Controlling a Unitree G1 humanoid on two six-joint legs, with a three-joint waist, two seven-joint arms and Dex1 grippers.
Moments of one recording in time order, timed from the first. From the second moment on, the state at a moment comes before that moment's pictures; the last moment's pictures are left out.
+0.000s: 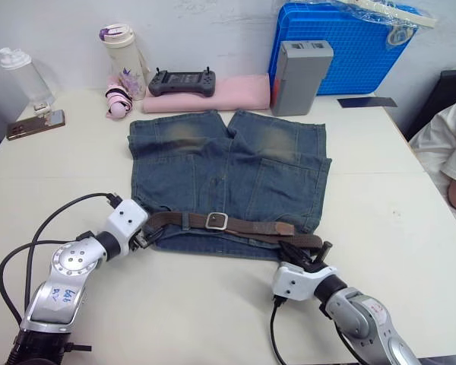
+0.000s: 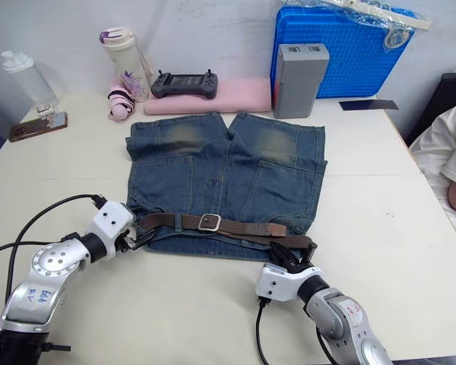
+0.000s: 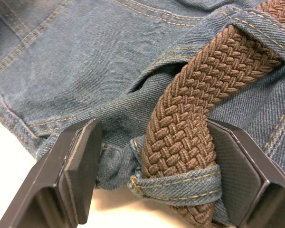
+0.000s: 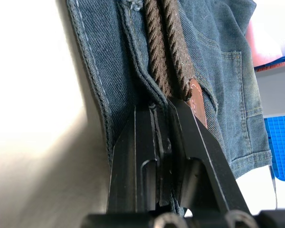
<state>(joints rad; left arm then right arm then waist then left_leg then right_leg) 0.00 0.65 0.09 -0.27 -0.06 0.35 -0.49 0.24 -0.48 0.26 -0.51 -0.76 0.07 0.37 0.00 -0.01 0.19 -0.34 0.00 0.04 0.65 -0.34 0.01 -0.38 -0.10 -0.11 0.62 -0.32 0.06</state>
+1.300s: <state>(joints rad) 0.05 0.51 0.18 -0.22 -0.18 0.42 -0.30 0.22 -0.41 0.31 -0.51 -0.79 0.12 0.41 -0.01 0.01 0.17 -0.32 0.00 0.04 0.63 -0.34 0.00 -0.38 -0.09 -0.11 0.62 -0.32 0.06</state>
